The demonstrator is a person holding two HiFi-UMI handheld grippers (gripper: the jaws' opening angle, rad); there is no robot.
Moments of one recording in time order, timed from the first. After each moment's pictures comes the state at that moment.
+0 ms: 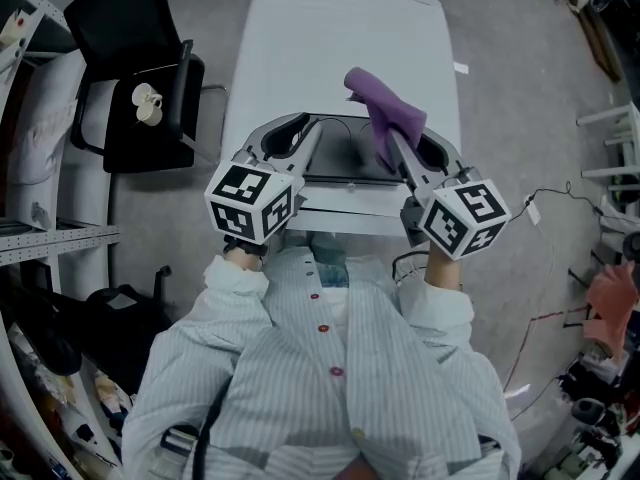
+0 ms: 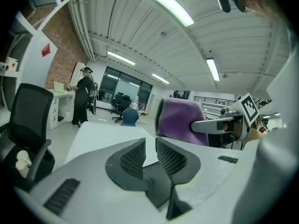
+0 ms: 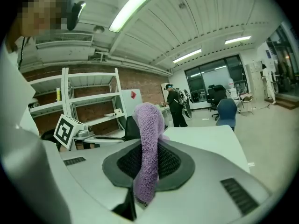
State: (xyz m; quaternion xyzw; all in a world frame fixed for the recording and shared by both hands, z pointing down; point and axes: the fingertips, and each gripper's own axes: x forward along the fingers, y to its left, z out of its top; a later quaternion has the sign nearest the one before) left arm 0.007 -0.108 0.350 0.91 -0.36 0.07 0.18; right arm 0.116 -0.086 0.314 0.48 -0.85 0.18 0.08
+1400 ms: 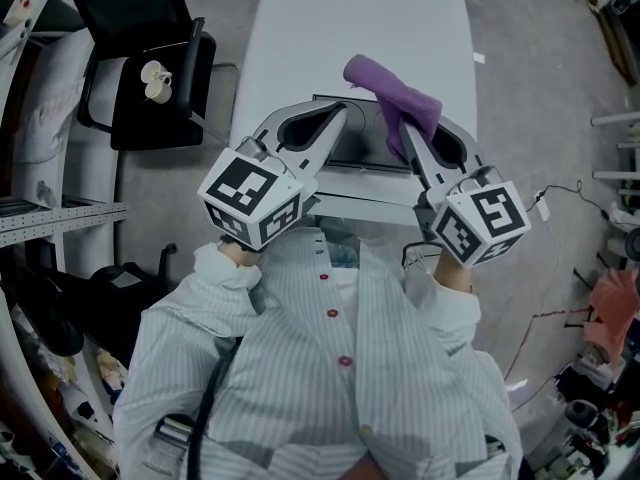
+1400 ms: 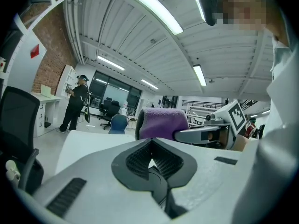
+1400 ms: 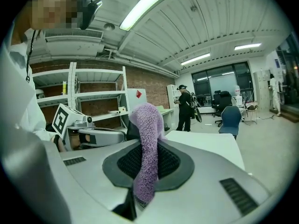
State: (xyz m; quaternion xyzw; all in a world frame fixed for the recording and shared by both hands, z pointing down) left arm 0.022 -0.088 0.305 0.94 -0.31 0.03 0.15; right arm 0.101 -0.082 0.296 0.47 -0.87 0.14 0.09
